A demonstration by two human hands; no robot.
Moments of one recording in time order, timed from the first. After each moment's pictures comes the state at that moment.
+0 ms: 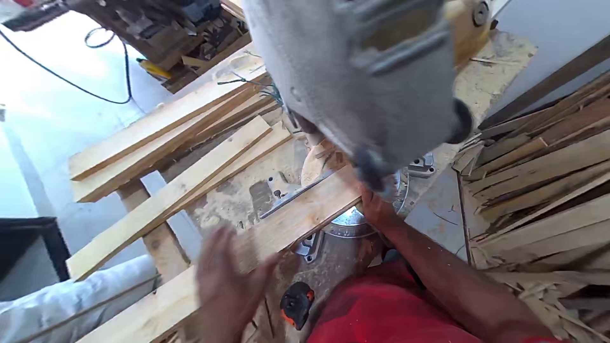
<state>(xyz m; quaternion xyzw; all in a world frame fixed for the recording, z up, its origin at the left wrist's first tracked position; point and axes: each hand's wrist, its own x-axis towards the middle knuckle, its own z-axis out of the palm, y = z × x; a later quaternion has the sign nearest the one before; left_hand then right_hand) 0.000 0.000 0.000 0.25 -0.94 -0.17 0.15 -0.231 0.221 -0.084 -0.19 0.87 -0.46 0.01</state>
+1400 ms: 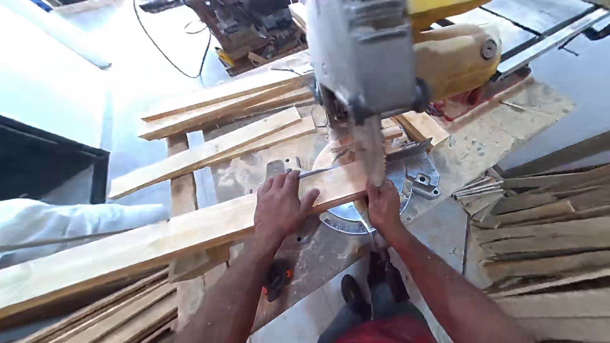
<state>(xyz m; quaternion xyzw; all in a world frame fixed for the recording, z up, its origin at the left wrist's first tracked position) -0.095 0.043 -0.035 0.31 -0.95 -0.07 0.08 -0.247 0.251 -0.077 -0.28 0.85 -0.45 0.04</state>
